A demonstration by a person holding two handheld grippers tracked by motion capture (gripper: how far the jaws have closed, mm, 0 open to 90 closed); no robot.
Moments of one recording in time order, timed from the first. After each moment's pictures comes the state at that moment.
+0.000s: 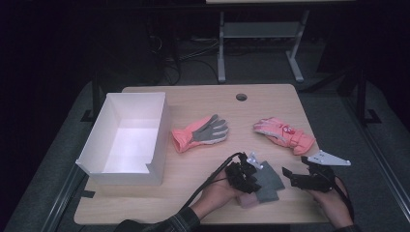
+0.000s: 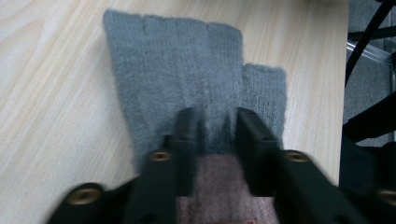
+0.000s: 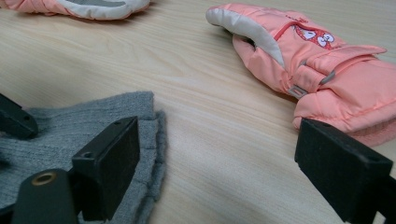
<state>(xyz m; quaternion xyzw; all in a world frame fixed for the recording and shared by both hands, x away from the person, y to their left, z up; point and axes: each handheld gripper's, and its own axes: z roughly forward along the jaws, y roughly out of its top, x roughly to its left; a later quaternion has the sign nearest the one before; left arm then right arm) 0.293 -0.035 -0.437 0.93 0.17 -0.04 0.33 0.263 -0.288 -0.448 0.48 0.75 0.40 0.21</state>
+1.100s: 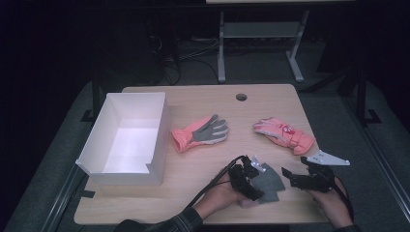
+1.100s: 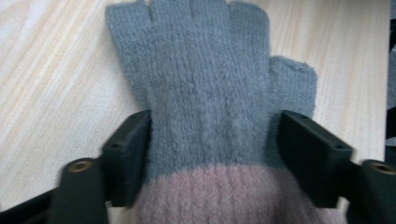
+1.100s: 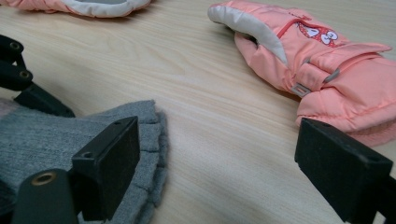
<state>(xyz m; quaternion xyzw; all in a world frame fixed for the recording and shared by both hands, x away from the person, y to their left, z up) 0.295 -0.043 -0.456 0.93 0.18 -0.03 0.31 0.264 -0.287 -0.449 0.48 0.75 0.40 0.21</state>
